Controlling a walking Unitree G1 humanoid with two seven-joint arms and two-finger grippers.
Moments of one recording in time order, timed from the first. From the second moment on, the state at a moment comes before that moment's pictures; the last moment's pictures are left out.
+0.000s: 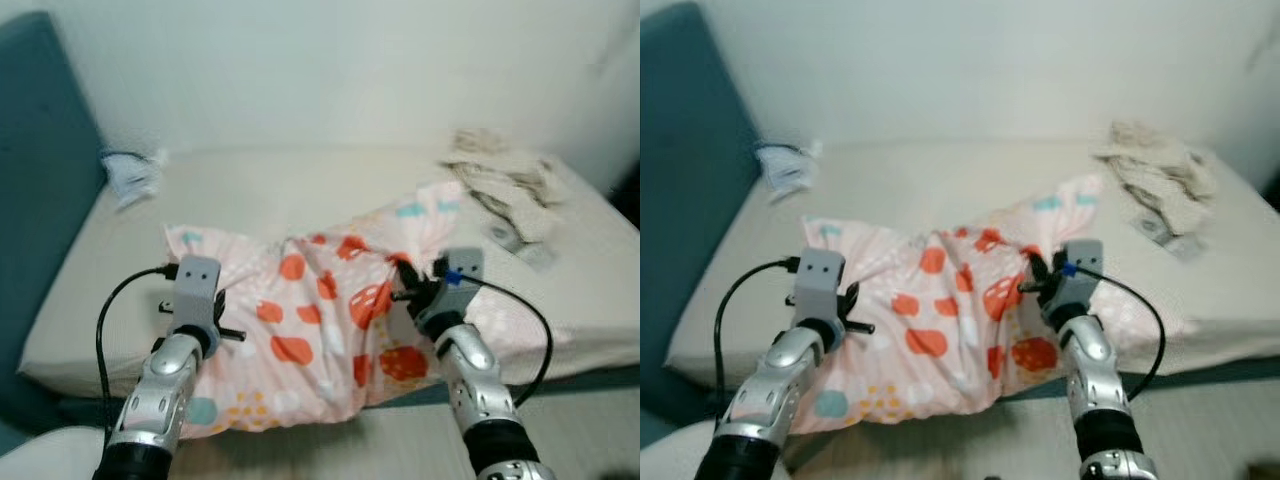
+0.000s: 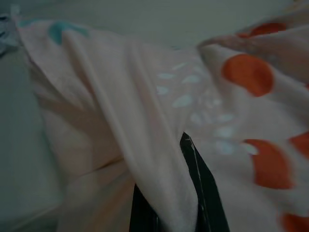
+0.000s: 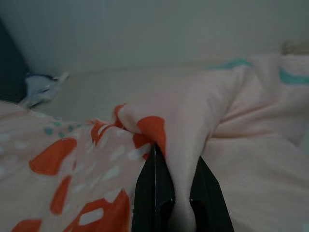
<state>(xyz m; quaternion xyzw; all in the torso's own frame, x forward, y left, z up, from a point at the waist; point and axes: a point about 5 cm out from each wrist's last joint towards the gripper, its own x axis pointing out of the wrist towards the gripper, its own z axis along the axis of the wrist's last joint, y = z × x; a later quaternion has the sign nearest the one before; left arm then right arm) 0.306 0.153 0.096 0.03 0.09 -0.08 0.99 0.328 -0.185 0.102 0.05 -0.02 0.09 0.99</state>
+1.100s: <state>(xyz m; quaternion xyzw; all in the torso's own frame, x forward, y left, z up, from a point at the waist) 0.298 0.148 0.096 0.00 0.09 -0.09 0.99 0.325 -0.190 0.100 0.06 -0.02 0.08 0.99</state>
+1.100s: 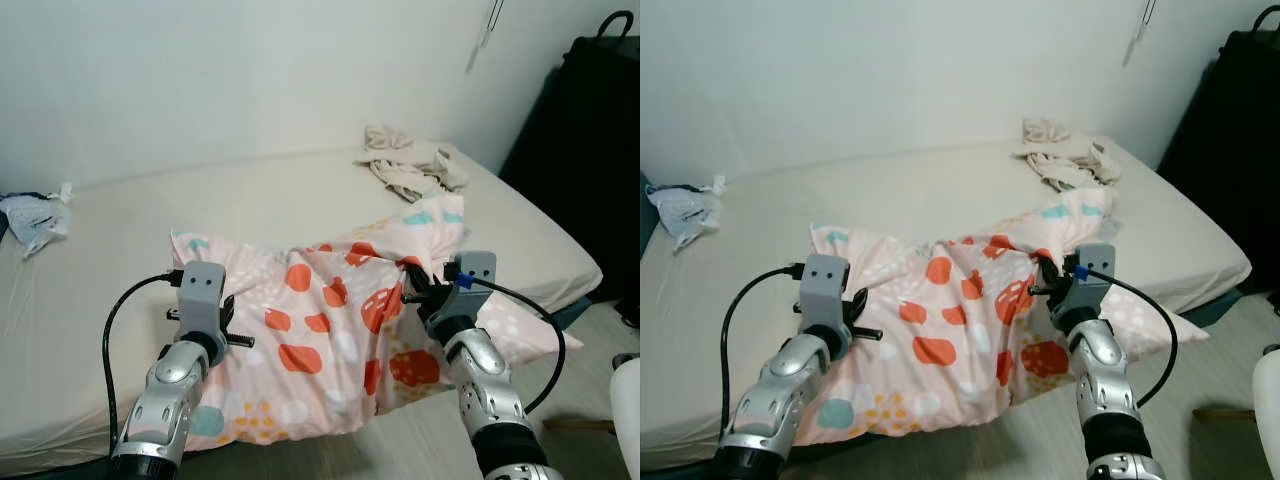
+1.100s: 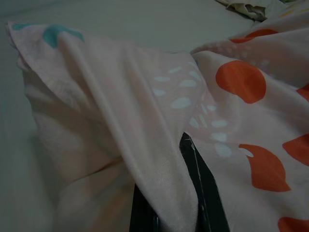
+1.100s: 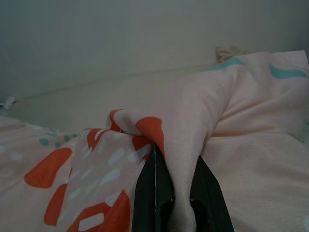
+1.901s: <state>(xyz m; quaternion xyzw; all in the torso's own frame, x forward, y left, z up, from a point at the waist) 0.299 0.146 0.101 0.00 0.08 -0.10 0.99 0.327 -0.189 0.104 0.05 -0.03 0.09 0.99</state>
